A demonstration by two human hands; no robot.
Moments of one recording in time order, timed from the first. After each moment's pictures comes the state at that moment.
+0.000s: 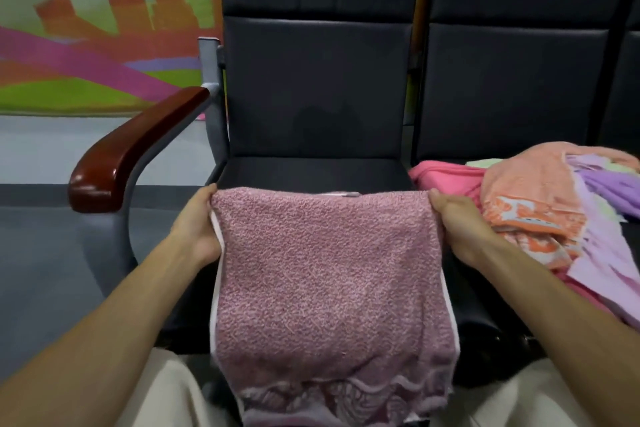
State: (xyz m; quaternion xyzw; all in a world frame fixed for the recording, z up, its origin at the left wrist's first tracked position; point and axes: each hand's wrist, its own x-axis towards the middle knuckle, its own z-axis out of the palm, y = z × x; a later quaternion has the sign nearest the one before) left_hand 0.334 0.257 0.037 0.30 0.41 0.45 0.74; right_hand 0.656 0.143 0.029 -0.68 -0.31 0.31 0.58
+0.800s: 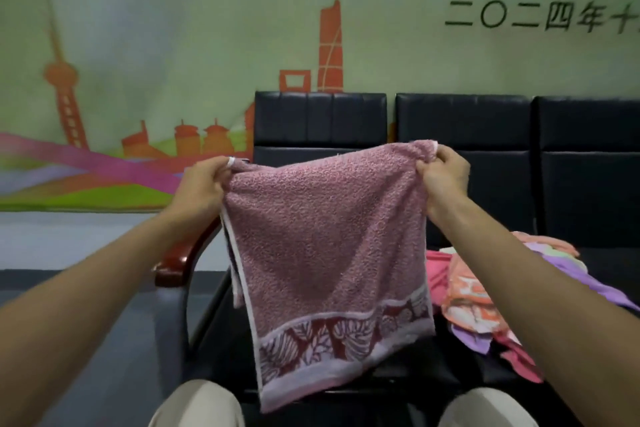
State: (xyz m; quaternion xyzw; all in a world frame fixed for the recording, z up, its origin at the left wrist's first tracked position) left_hand 0.278 0.181 0.246 0.77 0.38 0.49 0.13; right_hand 0.592 0.082 0.259 -0.54 -0.34 0.13 0.76
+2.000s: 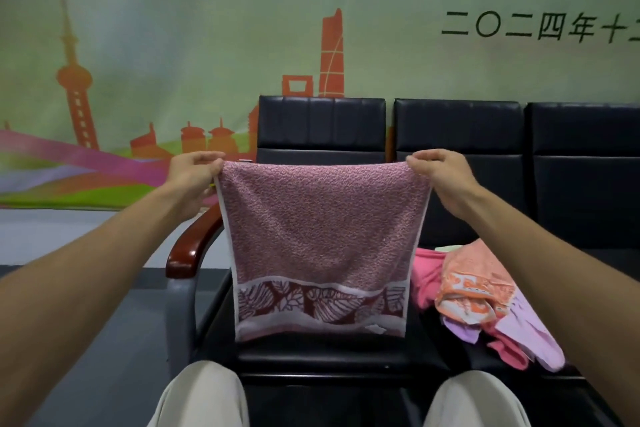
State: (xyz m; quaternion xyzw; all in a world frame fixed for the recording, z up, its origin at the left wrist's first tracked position) left_hand 0.264 0.170 0.270 0.55 0.43 0.58 0.41; right_hand 0.611 0.046 0.273 -0.61 -0.48 0.13 0.62
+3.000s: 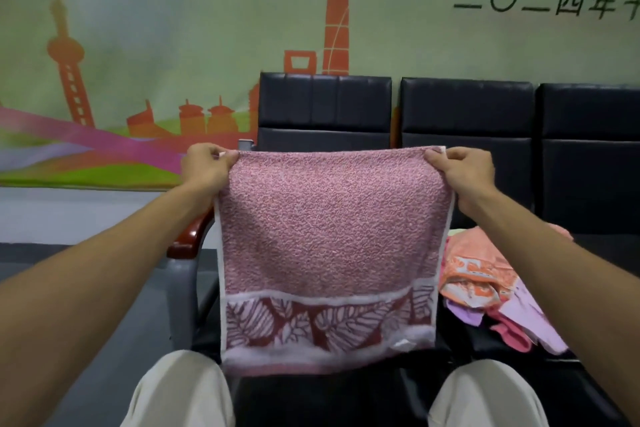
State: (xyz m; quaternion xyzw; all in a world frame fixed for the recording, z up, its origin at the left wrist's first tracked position) left_hand 0.279 0.187 0.241 0.62 0.51 0.55 0.21; right_hand 0.625 0.058 0.246 -0.65 -0.39 0.05 0.65
